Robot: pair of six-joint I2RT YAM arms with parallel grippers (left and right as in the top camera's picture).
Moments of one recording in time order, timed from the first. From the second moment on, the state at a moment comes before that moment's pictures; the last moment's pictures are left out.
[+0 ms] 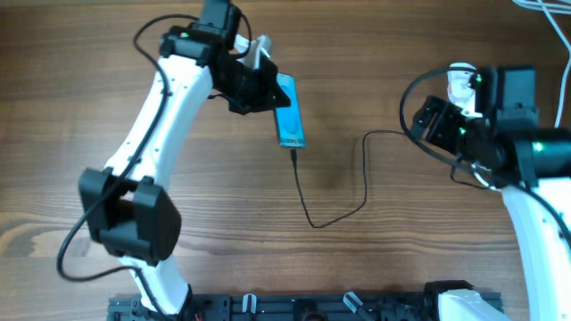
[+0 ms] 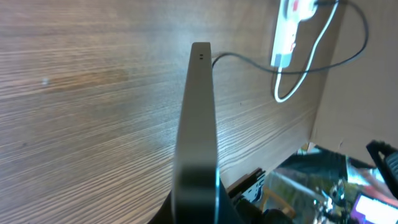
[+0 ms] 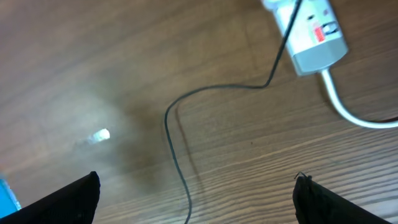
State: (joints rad) left arm -0.30 1.94 1.80 -1.16 0.67 -0.35; right arm 0.06 1.27 1.33 -1.12 -0.01 0.46
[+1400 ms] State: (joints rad) left arm -0.40 2.30 1.79 -0.90 0.68 -0.34; right arm 0.12 1.33 1.33 -1.10 -0.30 0.49
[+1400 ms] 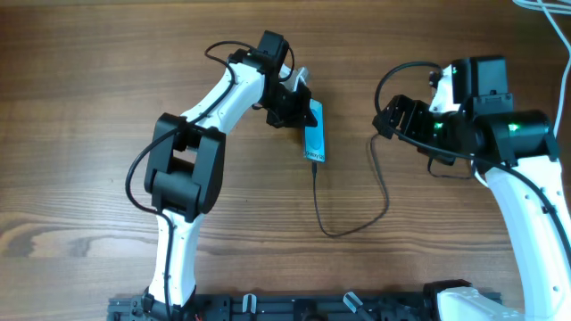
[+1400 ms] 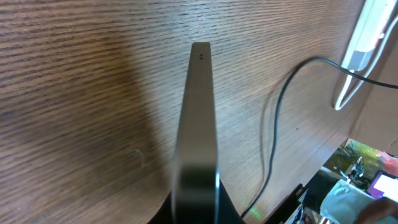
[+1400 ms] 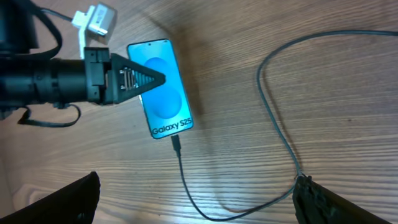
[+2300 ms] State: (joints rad) left arm -0.40 2.35 1.79 -0.88 0.67 -0.34; right arm 0.12 1.33 1.33 -1.09 -0.30 0.49
